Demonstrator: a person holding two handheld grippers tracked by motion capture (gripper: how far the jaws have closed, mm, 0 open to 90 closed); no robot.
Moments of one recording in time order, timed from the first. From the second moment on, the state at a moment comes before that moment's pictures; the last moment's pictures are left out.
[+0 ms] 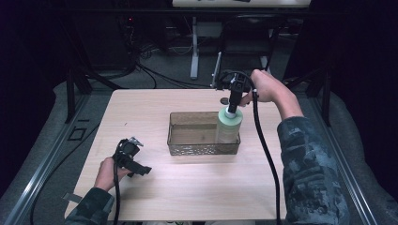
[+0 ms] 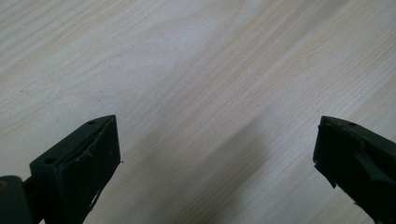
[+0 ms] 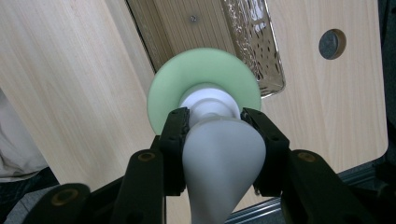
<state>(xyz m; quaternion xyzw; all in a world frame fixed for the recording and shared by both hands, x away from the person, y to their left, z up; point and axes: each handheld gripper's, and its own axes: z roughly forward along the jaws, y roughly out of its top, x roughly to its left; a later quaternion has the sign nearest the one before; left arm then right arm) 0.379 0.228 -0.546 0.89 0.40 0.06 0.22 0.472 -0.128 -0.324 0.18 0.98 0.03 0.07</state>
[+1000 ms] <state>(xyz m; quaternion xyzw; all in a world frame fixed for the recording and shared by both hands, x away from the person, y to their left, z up) 0.378 0.229 -0.545 0.89 0.41 0.06 0.22 0.467 -0.155 -0.327 0.26 0.95 0.13 0.10</state>
